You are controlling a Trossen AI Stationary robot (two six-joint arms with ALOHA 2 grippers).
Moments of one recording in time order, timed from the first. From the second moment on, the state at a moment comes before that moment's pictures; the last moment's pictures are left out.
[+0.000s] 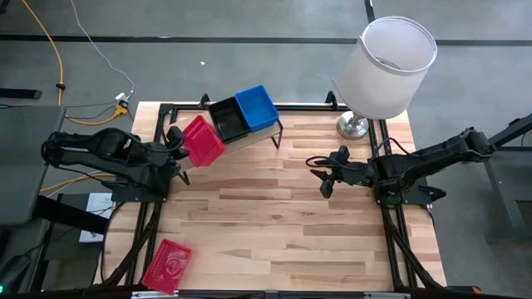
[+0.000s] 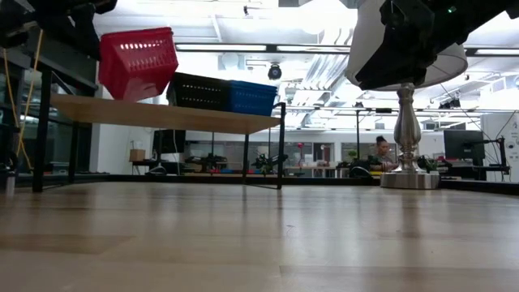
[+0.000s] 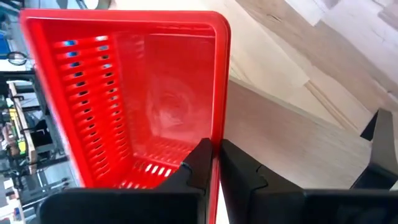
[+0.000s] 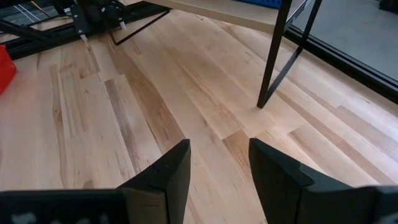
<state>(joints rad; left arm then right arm) -0.03 0.67 0.90 -1.18 -0.49 0.87 0.22 0.99 0.59 -0.20 0.55 0.46</state>
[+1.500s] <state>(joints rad) -0.05 0.67 0.96 -1.28 -0.62 0.61 0.22 0.99 0.59 -0.20 0.55 0.44</state>
